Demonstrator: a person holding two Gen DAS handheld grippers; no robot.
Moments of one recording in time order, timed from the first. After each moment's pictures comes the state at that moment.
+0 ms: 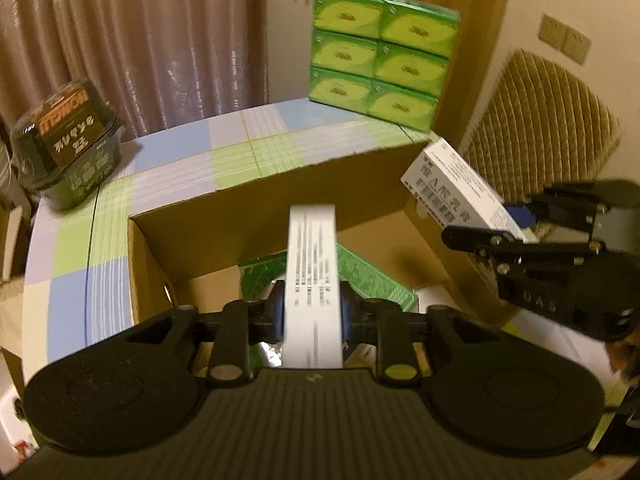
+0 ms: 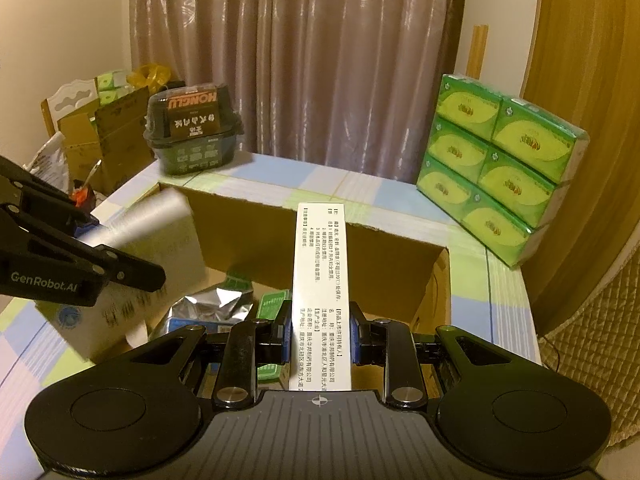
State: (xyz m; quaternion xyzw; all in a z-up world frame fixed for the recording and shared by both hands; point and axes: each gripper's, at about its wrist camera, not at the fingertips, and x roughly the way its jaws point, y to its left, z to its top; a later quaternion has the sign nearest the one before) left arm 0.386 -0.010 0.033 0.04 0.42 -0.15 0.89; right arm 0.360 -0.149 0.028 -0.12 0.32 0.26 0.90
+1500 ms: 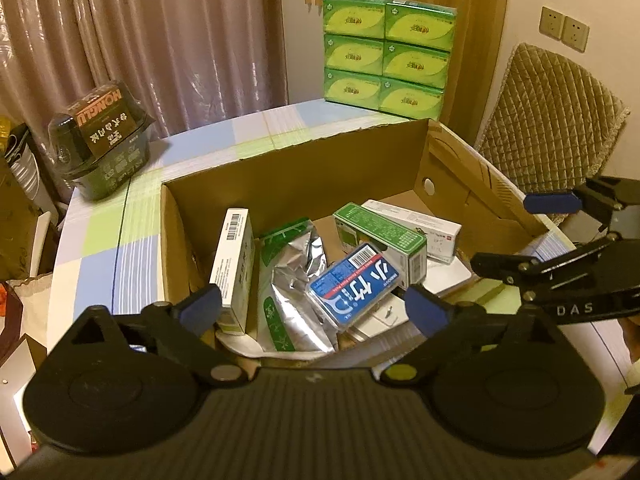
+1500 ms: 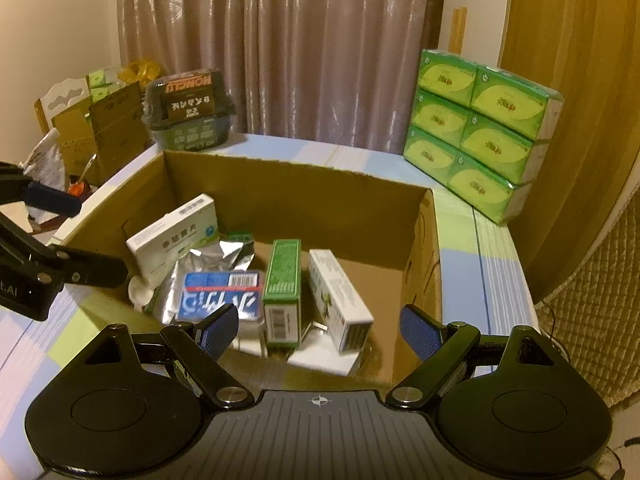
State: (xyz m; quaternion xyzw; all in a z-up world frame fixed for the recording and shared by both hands) left arm 0.320 -0.008 0.031 0.07 0.40 -0.11 0.91; right arm 0.308 -0.177 0.012 -0.11 0.34 0.24 0.90
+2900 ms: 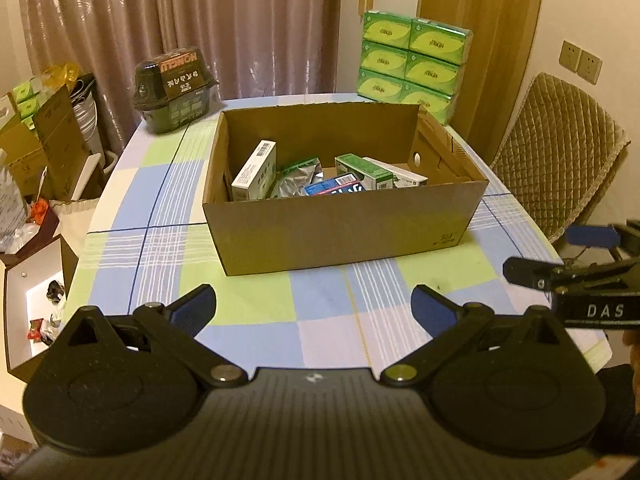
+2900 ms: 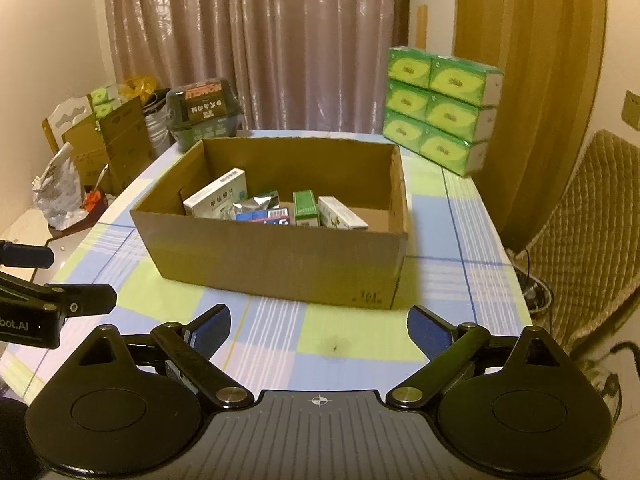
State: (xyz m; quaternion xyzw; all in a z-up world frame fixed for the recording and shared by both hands) left arm 0.149 -0.021 0.050 0.00 0.39 -0.03 0.92; right arm 0.163 -0.223 0.045 -0.06 0.35 0.21 0.91
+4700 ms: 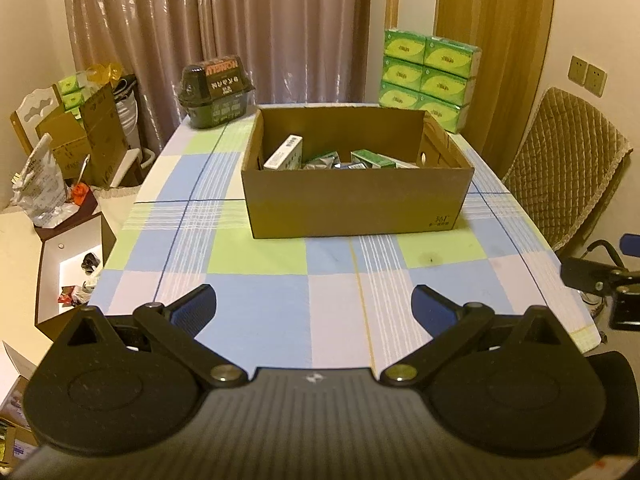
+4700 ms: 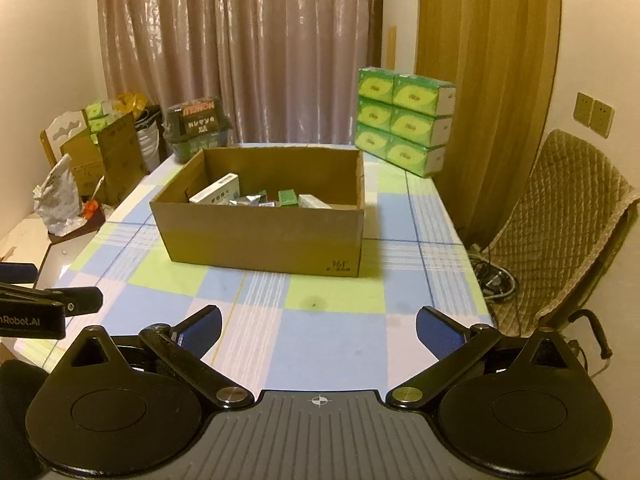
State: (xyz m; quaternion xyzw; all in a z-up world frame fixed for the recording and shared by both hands) left arm 0.049 -0.040 0.071 -0.01 0.36 0.03 0.93; right arm 0.061 -0.266 0.085 -0.06 0.32 0.18 0.93
